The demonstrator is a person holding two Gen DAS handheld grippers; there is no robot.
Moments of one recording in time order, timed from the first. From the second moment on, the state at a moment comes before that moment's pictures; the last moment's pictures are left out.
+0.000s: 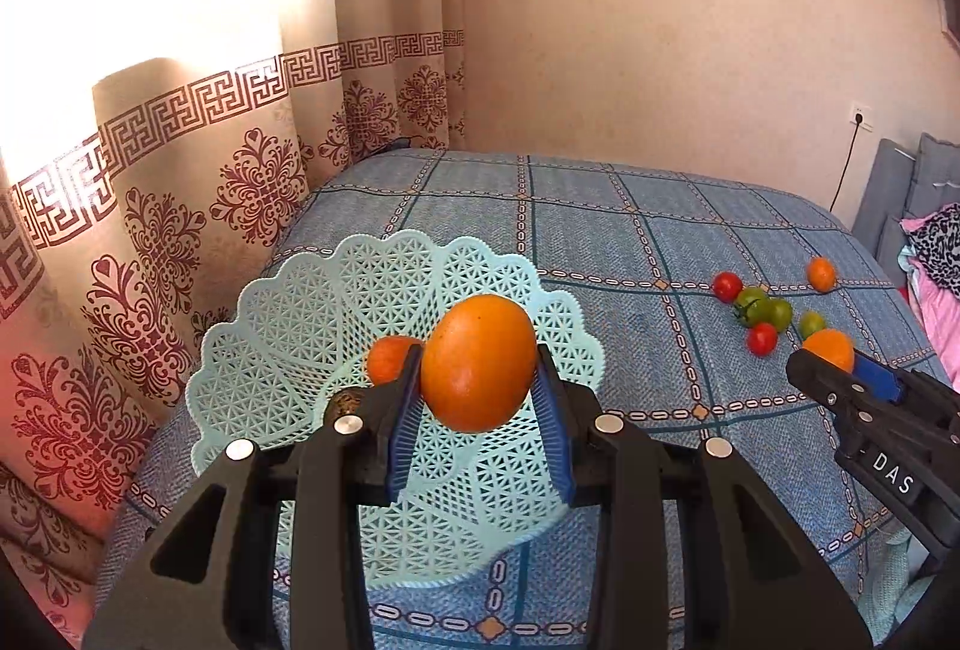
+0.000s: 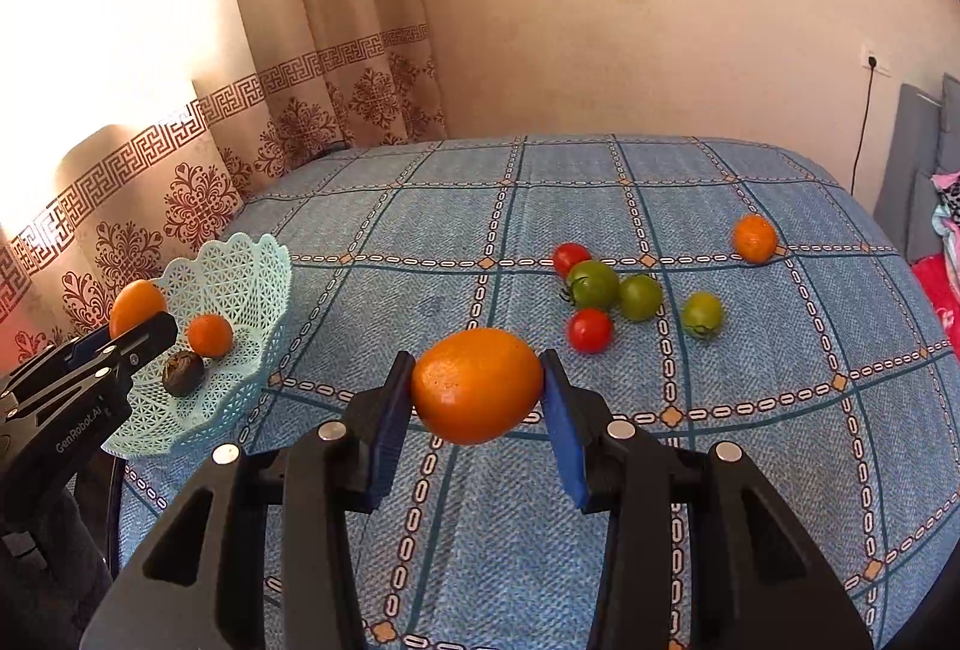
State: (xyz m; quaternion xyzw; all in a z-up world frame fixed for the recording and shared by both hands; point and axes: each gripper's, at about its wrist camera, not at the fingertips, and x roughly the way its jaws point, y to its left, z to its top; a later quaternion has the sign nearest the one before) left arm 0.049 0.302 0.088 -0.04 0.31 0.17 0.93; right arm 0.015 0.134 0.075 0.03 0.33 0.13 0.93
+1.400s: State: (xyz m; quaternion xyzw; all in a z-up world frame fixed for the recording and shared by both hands) left arm 0.026 0.373 0.079 -0.06 0.29 0.26 0.92; right arm 0.028 0.260 0.069 -0.02 0.33 0.22 0.92
